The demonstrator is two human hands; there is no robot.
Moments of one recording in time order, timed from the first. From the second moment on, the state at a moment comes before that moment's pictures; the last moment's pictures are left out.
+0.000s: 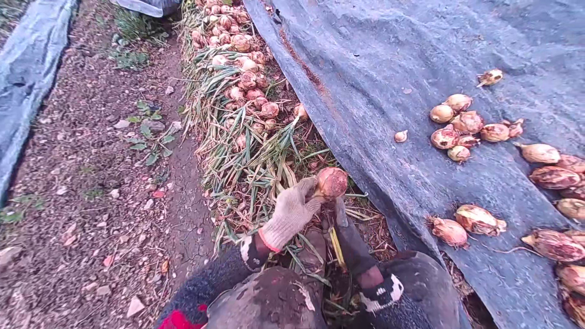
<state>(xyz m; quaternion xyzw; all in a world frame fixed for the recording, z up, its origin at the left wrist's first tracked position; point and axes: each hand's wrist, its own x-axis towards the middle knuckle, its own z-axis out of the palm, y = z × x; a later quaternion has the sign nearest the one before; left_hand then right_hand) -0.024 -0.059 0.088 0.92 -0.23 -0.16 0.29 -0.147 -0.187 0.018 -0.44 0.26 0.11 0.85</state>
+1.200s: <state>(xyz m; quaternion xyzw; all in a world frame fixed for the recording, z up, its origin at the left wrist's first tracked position) 0.063 -0.028 0.035 0.69 -0.06 -0.41 0.59 -0.120 -0.219 0.013 -0.65 0.30 -0.02 0.69</state>
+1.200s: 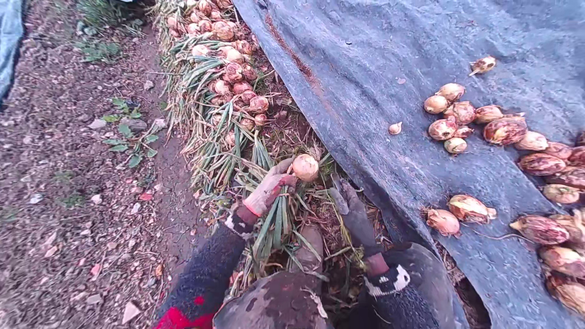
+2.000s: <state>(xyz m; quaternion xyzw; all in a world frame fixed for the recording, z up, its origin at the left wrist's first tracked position) -0.002 -0.022 0.022 0.80 0.07 -0.25 0.54 -0.141 -0.192 0.053 -0.59 0.30 -0.07 0.74</state>
